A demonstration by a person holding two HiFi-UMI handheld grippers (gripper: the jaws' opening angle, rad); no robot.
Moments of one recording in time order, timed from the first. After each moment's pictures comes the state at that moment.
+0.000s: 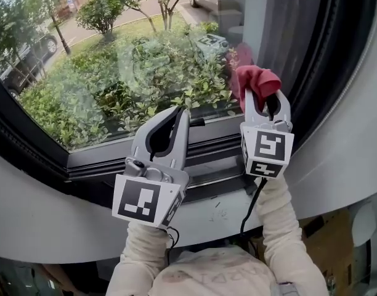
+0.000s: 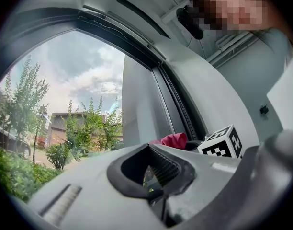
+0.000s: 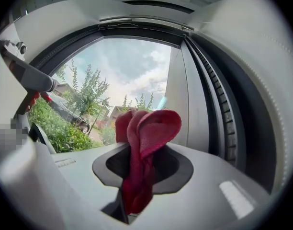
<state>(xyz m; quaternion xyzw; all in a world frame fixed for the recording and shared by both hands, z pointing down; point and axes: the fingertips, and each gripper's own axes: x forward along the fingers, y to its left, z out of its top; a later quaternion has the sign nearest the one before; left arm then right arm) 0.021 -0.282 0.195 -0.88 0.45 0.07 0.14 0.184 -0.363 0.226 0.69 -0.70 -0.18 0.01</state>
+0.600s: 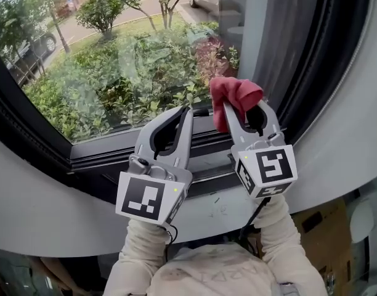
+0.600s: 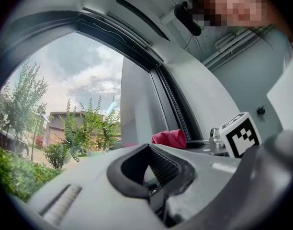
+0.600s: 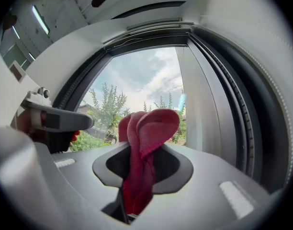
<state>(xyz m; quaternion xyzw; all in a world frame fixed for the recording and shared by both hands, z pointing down) 0.012 -0.256 0.200 -0.89 0.44 0.07 0.13 0.105 -0.298 0.228 0.56 -0.81 -0.13 -0.03</state>
